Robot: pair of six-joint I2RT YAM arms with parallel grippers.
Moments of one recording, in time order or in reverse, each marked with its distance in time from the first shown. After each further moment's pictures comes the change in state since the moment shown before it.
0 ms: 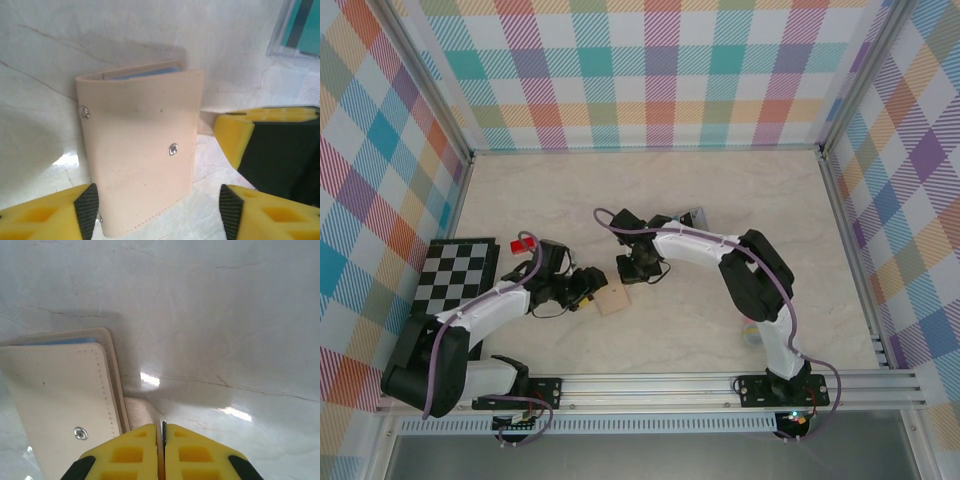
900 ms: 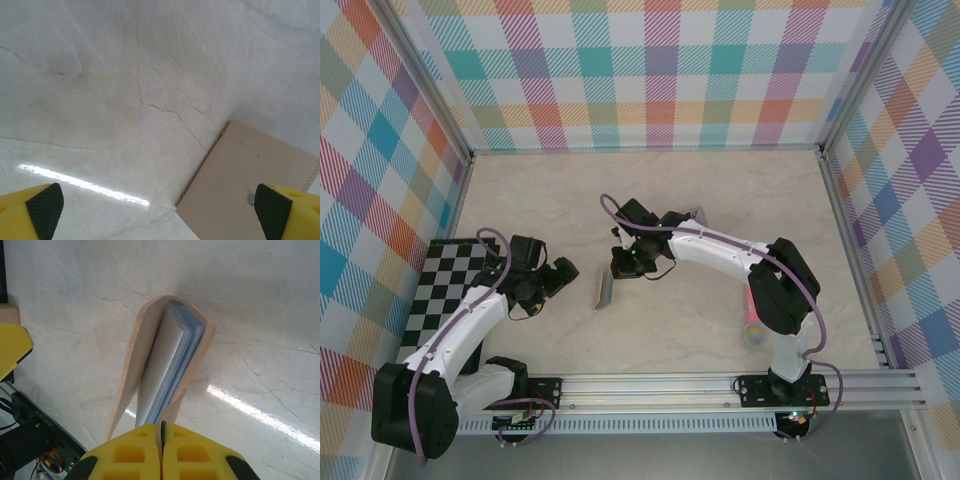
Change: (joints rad) left arm 0.112 -0.222 0.105 -0.435 -0.357 0.026; right arm 0.009 -0.153 -0.052 0.100 -0.209 0.064
